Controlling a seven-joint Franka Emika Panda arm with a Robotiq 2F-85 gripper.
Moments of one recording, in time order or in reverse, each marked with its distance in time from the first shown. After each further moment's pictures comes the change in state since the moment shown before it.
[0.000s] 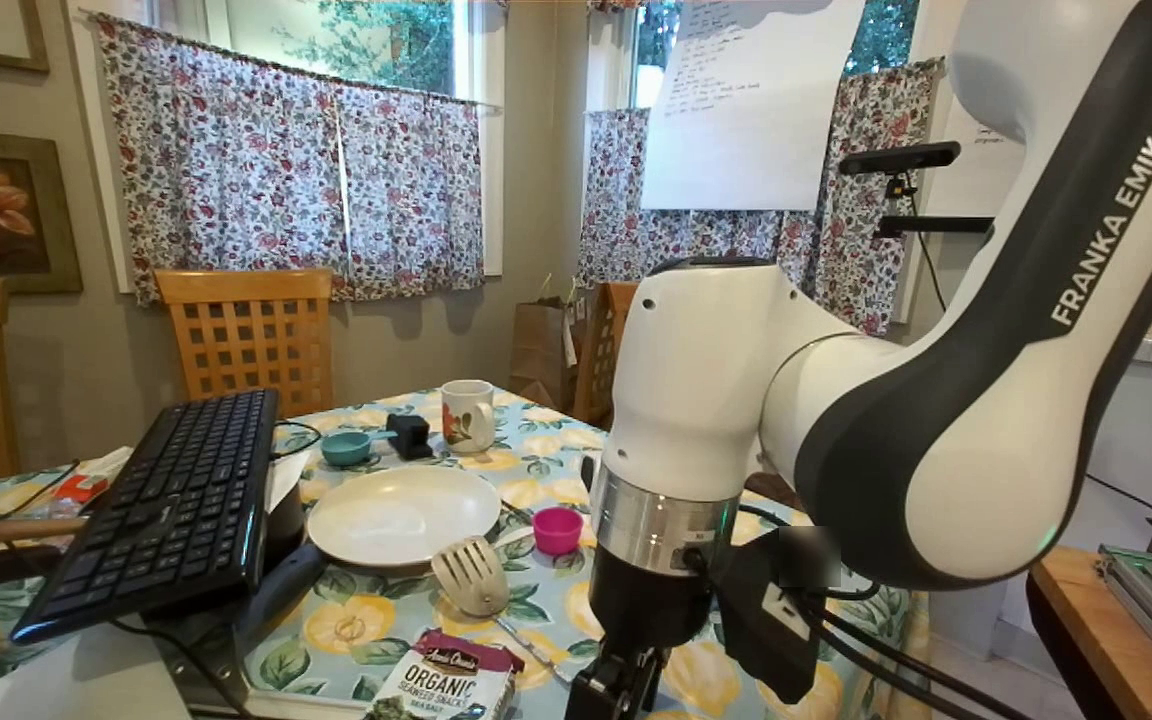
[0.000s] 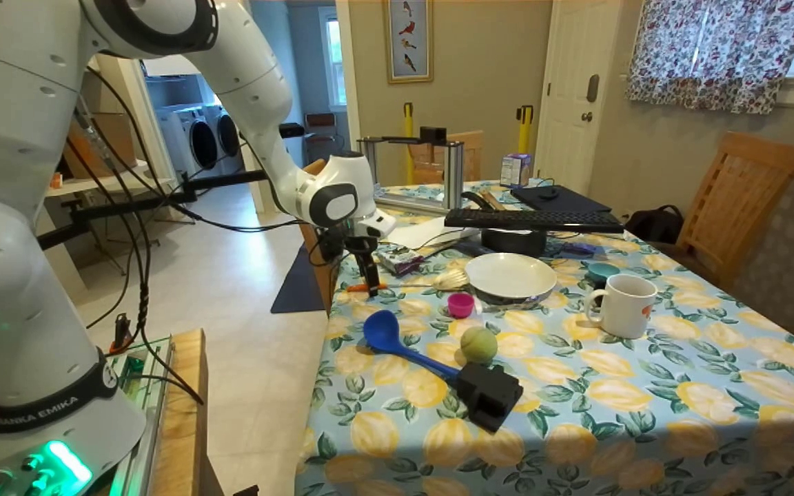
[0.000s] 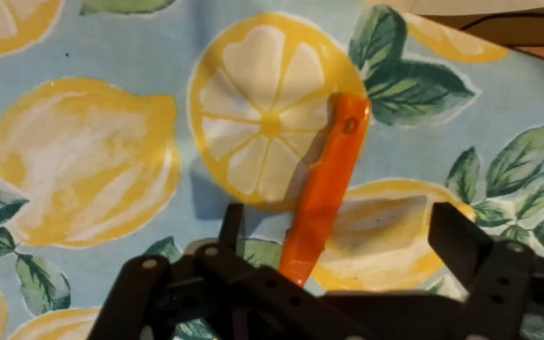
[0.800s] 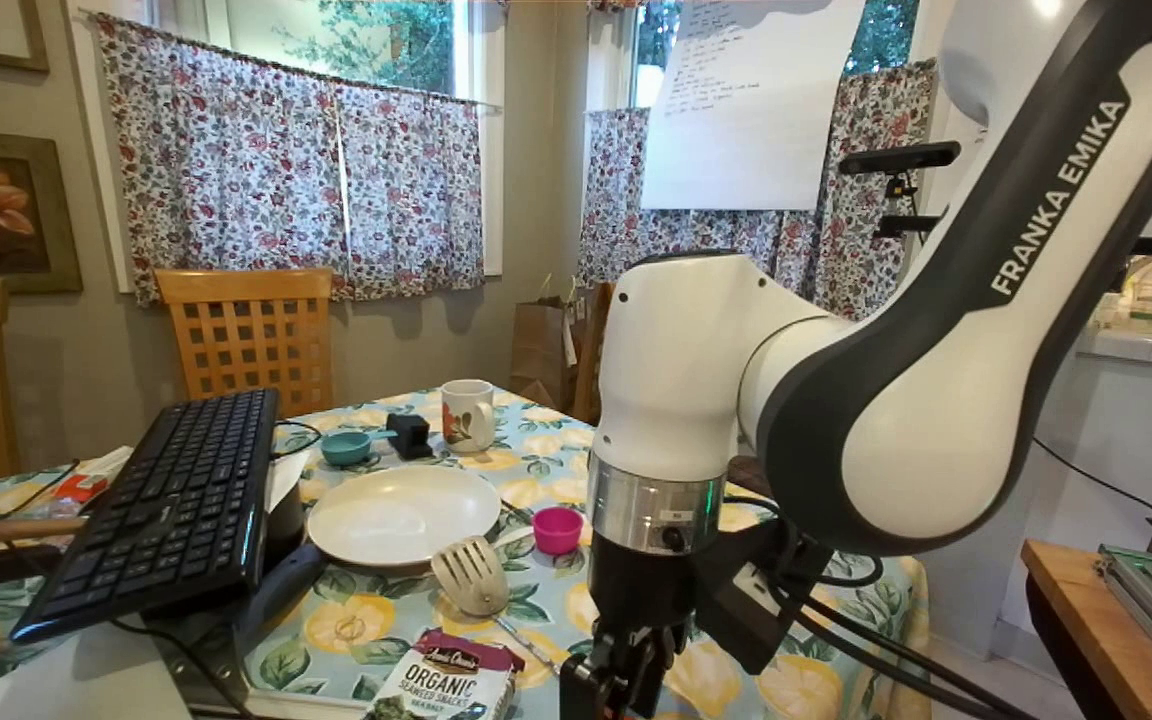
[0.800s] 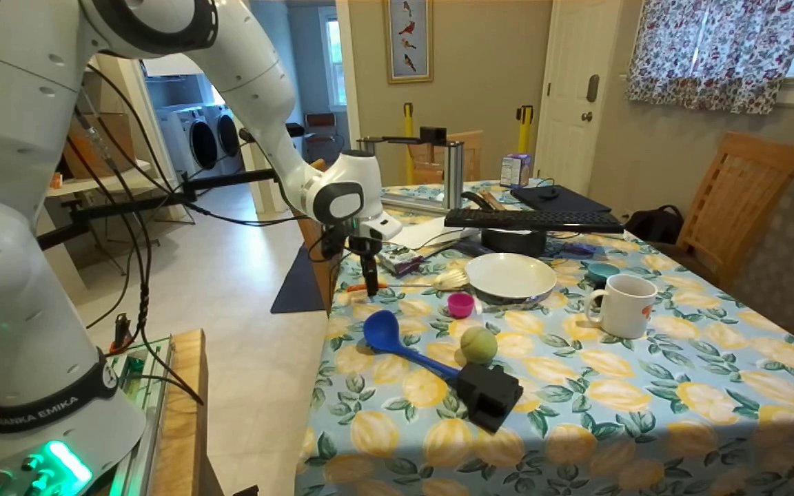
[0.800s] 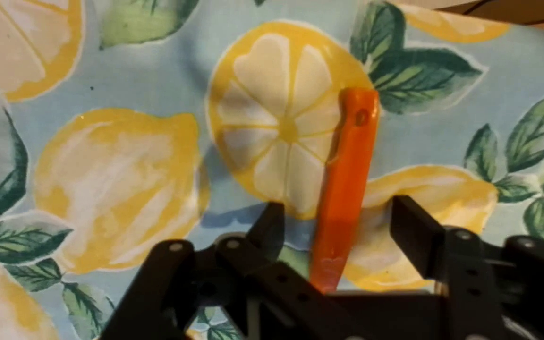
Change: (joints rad) arm -0.006 -0.001 -0.016 0.026 0.073 -0.082 0.051
